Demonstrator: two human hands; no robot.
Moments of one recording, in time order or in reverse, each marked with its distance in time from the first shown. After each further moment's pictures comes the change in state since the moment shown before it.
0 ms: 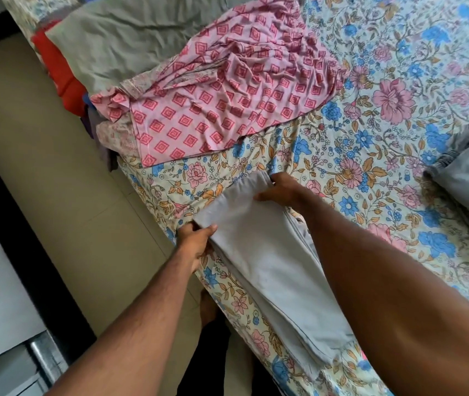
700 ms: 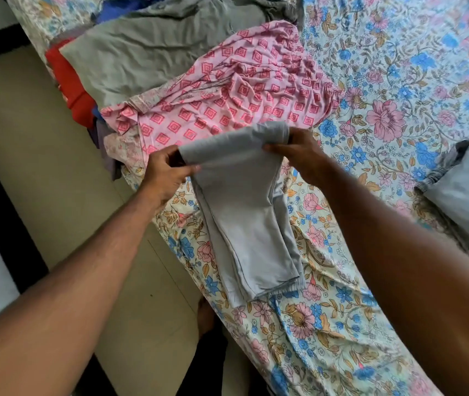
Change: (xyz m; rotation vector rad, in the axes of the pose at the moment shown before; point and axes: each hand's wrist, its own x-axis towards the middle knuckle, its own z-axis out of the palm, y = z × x) left_hand -0.036 0.163 -0.043 0.165 -0.082 0.687; right_hand -0.049 -0.076 -0.078 0.535 0.127 -0.406
